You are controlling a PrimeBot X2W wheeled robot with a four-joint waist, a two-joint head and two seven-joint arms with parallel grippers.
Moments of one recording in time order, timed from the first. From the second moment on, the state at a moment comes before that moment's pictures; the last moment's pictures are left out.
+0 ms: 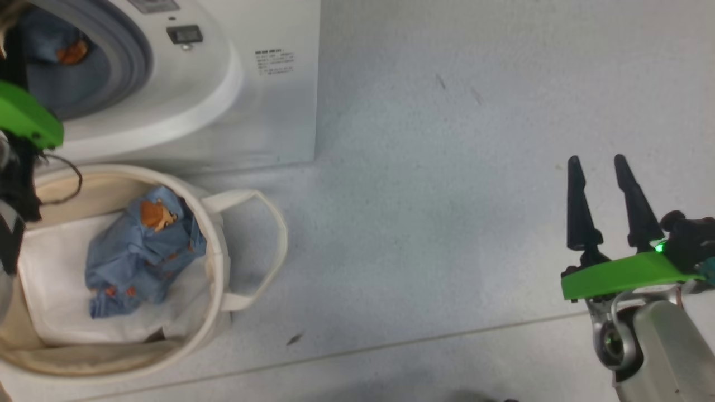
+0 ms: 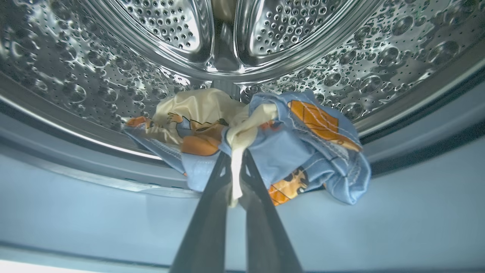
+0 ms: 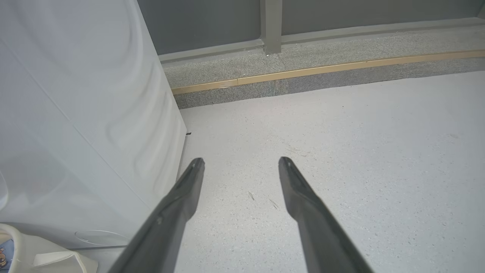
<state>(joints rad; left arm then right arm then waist) -1.20 0.45 -0.61 1.16 -0.94 -0.13 -0.19 -0.28 -0.22 0.14 0.13 0.39 0.13 -0.25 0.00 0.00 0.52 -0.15</state>
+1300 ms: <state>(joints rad) -0.15 0.28 0.09 0.08 -0.42 -0.12 -0.25 -0.16 -0.15 0.21 0.26 0.42 0.13 -0.25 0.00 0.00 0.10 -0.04</state>
